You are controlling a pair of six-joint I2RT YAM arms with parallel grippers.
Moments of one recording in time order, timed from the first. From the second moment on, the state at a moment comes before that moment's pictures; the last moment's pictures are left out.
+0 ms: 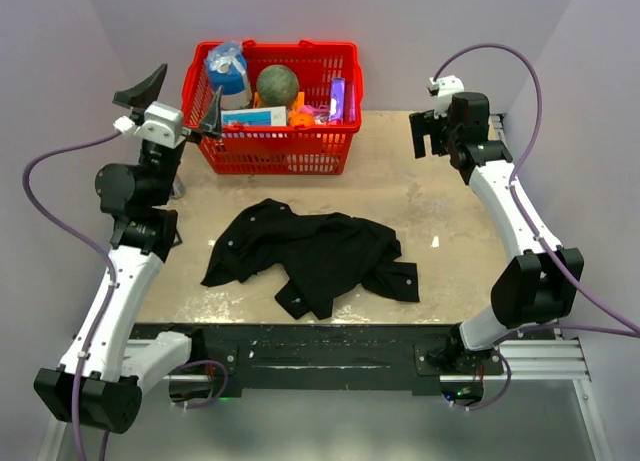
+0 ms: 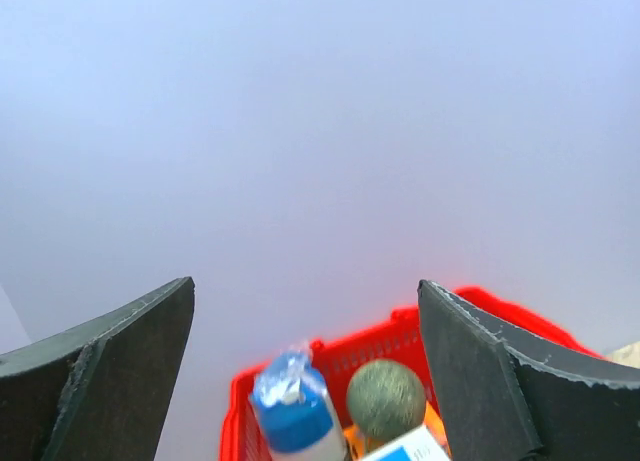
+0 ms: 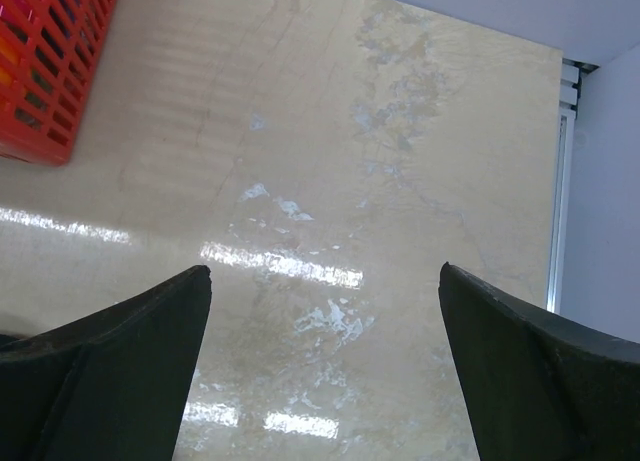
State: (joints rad) left arm -0.18 1.03 1.07 0.53 0.16 0.22; right arm 0.14 1.55 1.46 -0.42 0.09 -0.17
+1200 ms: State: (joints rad) left arm -0.19 1.25 0.71 -0.64 0.49 1.06; right arm 0.53 1.53 0.98 -0.74 -0.34 -1.28
